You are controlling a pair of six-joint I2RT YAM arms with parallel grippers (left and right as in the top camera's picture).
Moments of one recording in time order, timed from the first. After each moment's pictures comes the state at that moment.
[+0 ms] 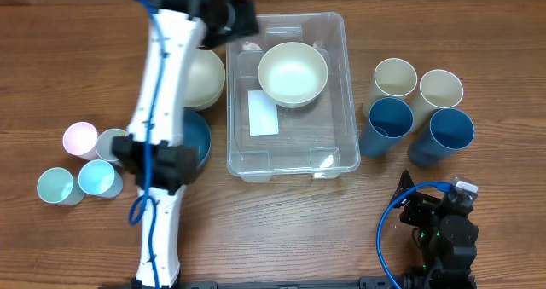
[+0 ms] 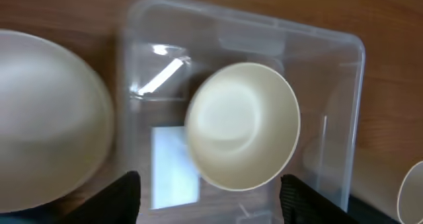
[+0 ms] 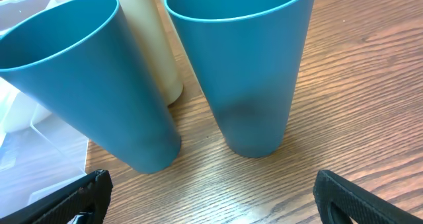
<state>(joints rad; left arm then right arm) -0.22 2.39 2.83 -1.52 0.24 -0.45 -0.04 0.01 0.18 -0.60 0.13 0.28</state>
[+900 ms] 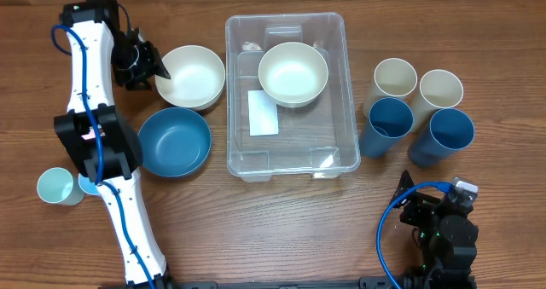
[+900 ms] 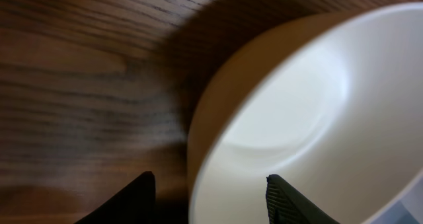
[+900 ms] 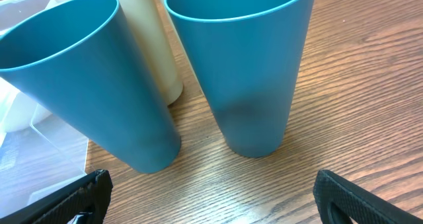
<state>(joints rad) 0.19 2.56 2.48 -1.49 0.33 -0.18 -0.04 0.01 0.18 -0.59 0.13 0.28</state>
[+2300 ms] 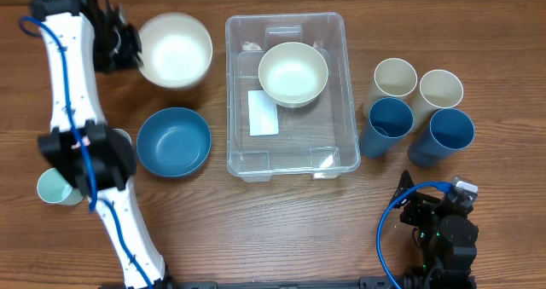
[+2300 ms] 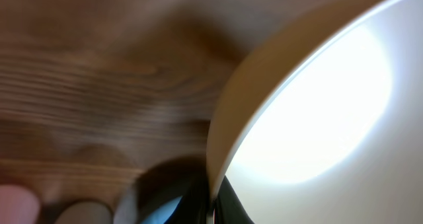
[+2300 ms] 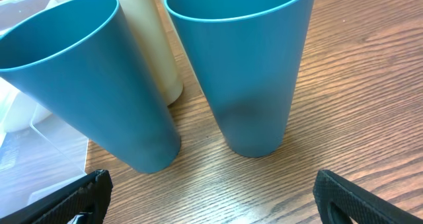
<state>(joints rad) 0.20 2.34 2.56 -1.55 0.27 -0.13 -0.04 0.01 0.18 -0.60 0.13 0.28</state>
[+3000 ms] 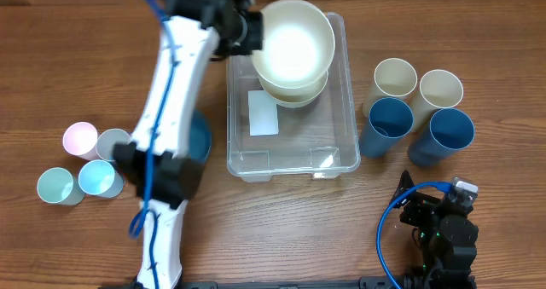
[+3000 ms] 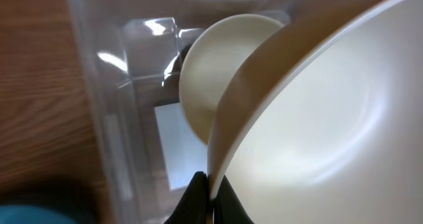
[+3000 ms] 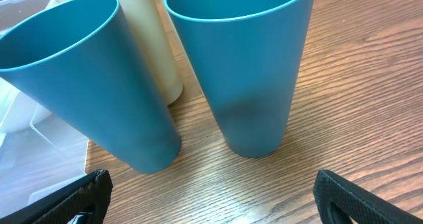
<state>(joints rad) -0.33 2.30 2.60 -1.47 0.16 -0.32 -0.04 0.01 0.18 -0.59 0.13 0.28</state>
